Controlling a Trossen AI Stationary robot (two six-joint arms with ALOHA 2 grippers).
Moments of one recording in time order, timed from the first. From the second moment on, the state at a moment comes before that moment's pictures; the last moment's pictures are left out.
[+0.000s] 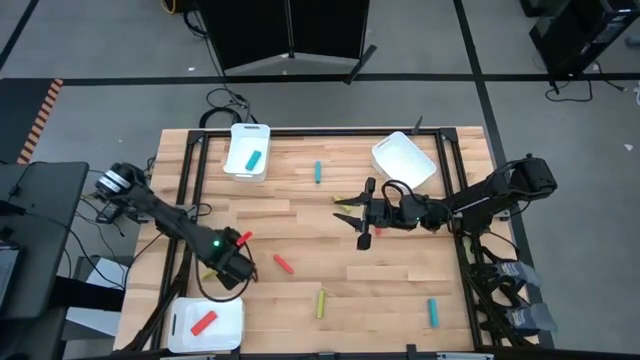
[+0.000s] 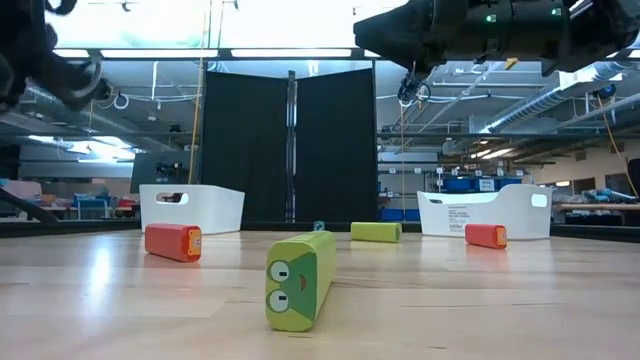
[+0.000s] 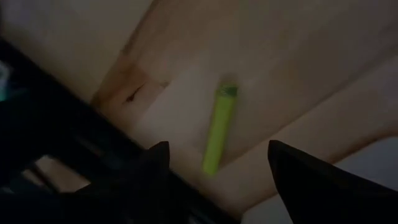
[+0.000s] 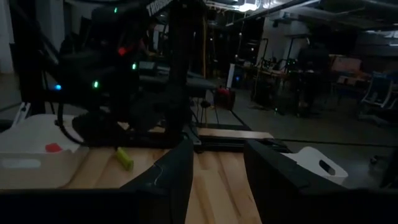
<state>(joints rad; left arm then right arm) -0.55 1.45 0.92 -1.21 0.11 -1.31 0.15 1.45 0.55 0.99 0.30 -0.14</state>
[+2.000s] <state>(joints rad) 0.07 1.58 1.14 -0.26 -0.34 -0.41 0.31 1.07 0.55 0.90 0.55 -0.50</state>
